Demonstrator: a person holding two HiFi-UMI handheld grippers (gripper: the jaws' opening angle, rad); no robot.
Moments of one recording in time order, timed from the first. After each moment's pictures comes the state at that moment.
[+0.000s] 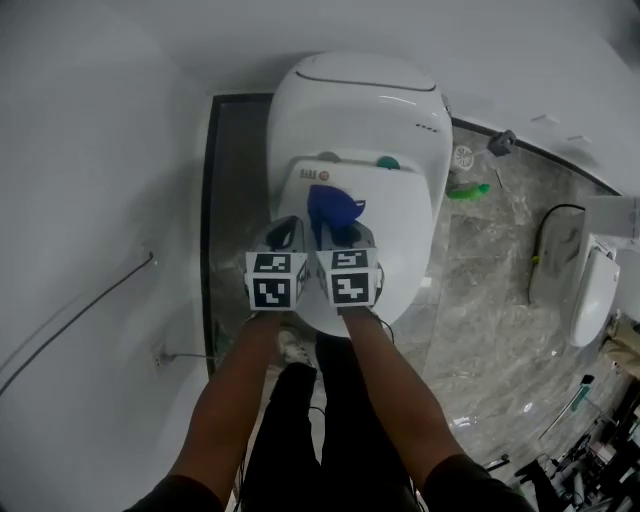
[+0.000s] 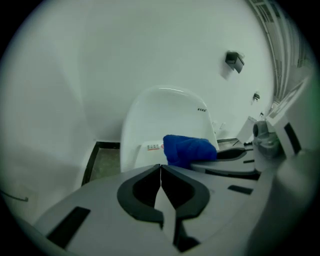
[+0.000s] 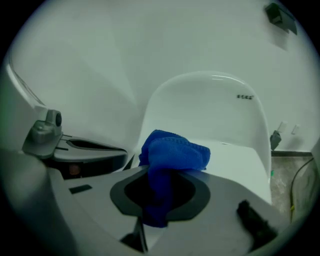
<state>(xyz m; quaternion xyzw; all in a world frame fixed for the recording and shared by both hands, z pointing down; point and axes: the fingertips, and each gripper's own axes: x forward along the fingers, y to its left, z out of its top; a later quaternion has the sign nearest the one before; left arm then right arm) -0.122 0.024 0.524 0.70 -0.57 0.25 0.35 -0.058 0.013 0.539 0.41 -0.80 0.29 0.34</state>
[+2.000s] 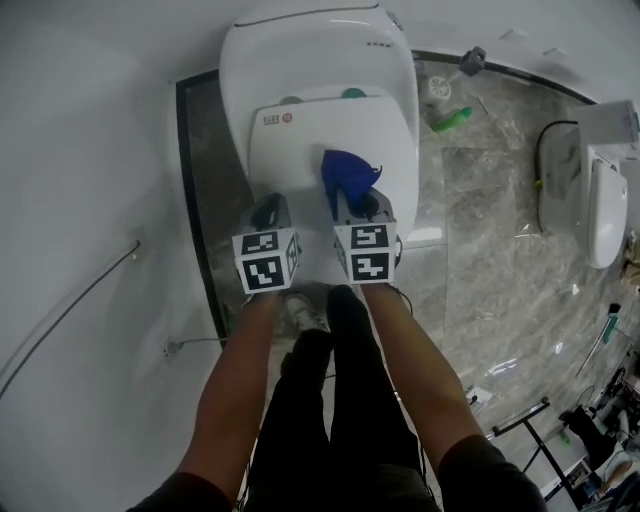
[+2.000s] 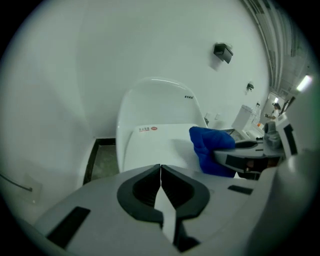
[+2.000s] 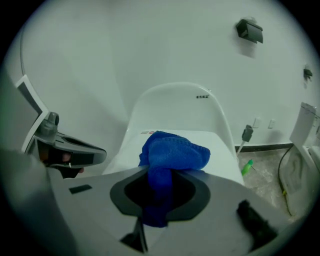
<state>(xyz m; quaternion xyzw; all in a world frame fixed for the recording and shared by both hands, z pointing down) -0.097 0.088 0.540 0.71 -0.56 0.28 0.33 0.028 0.069 0.543 0.49 -0.78 0.26 0.30</state>
